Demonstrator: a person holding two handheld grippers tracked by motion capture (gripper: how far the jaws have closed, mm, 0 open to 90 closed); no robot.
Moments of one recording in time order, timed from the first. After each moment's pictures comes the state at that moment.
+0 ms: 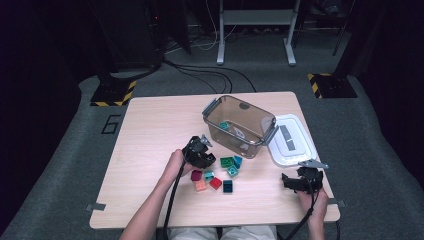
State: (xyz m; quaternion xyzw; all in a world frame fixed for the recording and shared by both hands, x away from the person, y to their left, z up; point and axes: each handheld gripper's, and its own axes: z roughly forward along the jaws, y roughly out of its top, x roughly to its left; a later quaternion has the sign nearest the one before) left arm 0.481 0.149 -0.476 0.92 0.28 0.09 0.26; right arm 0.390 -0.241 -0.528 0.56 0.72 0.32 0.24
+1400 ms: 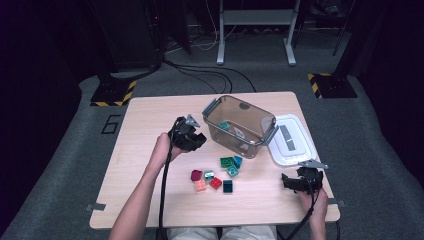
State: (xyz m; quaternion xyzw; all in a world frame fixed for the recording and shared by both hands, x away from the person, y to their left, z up) left arm 0.488 0.176 -0.398 0.90 0.30 0.15 0.29; right arm 0.390 -0.240 -0.529 0.57 0.72 0.32 0.24
